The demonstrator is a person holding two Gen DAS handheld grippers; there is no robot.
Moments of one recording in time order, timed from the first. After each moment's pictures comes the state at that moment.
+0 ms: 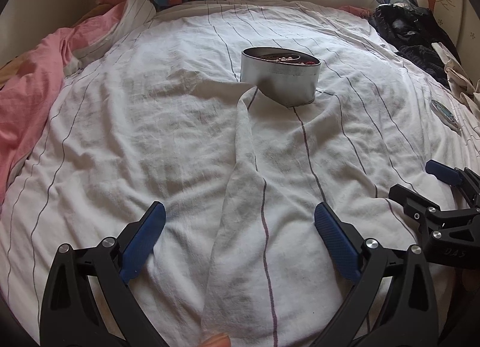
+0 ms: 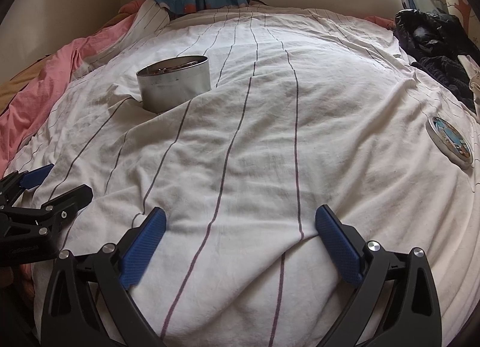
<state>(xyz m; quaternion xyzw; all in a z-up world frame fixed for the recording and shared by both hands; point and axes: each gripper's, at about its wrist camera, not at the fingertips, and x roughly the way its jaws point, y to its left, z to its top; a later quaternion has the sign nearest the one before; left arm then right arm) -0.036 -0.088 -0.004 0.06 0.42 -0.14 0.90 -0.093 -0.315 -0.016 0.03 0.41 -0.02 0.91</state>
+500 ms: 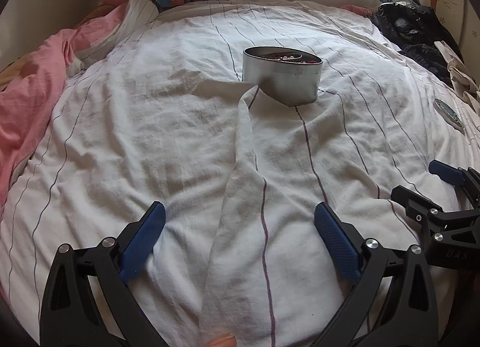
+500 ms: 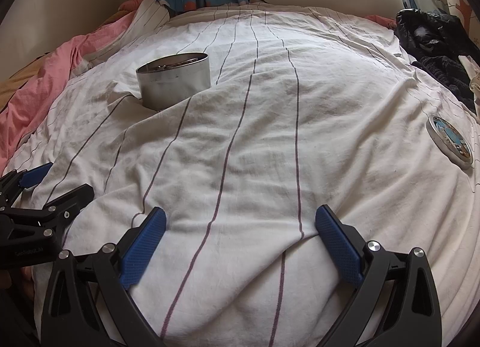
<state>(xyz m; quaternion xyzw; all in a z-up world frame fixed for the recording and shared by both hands) -0.036 -0.090 -0.004 0.06 0.42 -0.13 0.90 -0.091 -0.314 -0.017 0.03 0.42 -0.02 0.91</state>
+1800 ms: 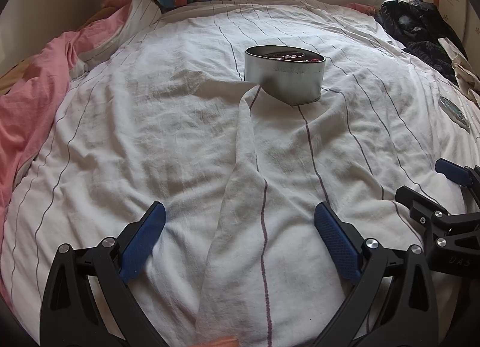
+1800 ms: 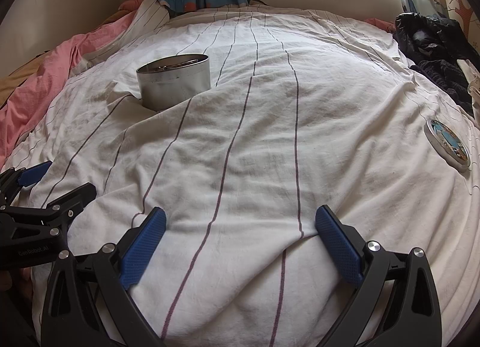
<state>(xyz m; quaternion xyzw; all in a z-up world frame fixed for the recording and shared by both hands) -0.035 -0.093 -0.005 0.07 0.42 -0.12 0.90 -0.092 -0.312 -0.015 0.02 0.41 -0.02 0.91</state>
